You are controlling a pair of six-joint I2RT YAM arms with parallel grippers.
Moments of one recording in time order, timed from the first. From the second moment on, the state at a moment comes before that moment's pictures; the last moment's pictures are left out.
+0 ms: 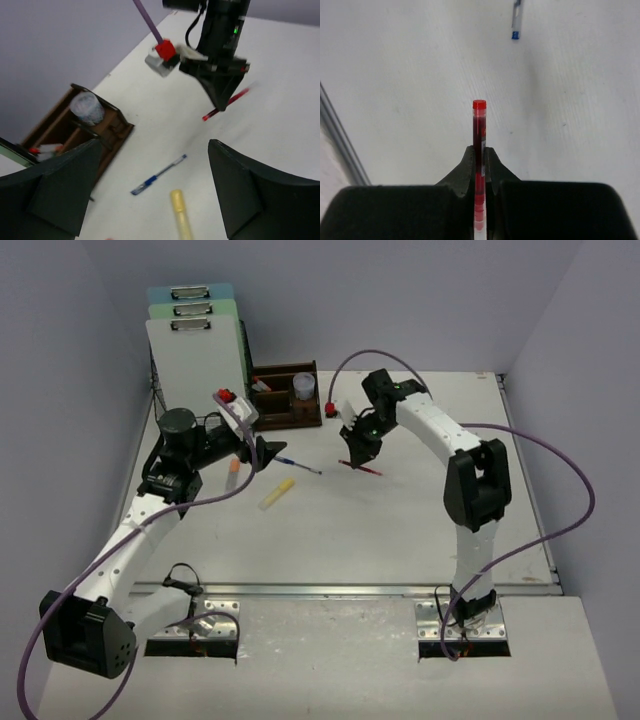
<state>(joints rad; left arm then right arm) -0.22 1.04 0.88 0.05 0.68 0.28 0.39 2.03 1.74 -1.01 -0.54 -0.67</state>
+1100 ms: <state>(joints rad) -0.81 1.29 0.84 0.07 0.76 1.09 0.32 1.74 1.14 -0.52 -0.90 0.86</state>
